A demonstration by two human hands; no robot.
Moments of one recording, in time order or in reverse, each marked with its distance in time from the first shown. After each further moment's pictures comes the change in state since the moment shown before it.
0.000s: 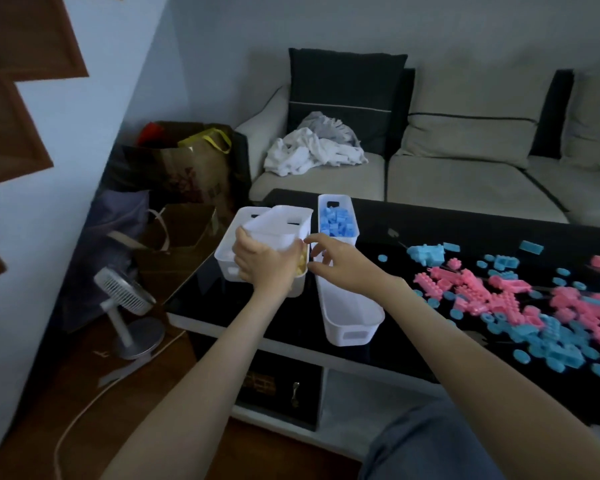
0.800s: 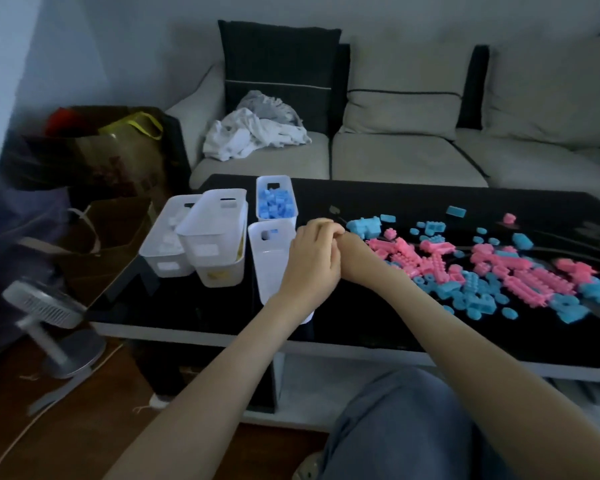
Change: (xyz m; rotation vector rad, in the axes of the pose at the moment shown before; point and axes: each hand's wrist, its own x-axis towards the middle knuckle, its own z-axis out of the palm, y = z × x) left_hand -0.104 0.039 0.059 0.031 -0.429 0.878; right_hand -0.066 0.041 -0.045 -0.259 0.059 0.319
